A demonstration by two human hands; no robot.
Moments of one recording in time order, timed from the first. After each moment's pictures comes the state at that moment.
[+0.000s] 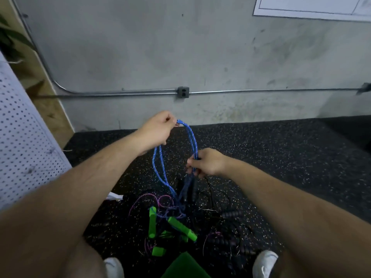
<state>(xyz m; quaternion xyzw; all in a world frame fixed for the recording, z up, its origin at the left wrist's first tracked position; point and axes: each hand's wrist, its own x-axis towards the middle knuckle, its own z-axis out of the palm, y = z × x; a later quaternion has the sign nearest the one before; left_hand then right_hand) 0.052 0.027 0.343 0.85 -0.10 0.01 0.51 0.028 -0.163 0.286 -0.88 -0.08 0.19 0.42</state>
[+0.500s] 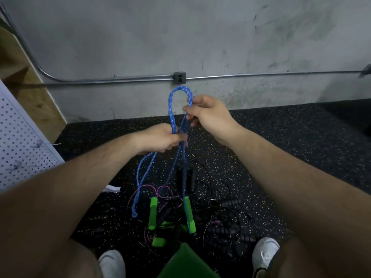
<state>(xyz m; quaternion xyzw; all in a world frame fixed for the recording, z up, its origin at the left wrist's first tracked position) 0.069 0.022 0.302 0.88 -0.18 -0.19 0.40 0.054 -0.148 0.341 -0.75 -0.04 -0.04 0.66</state>
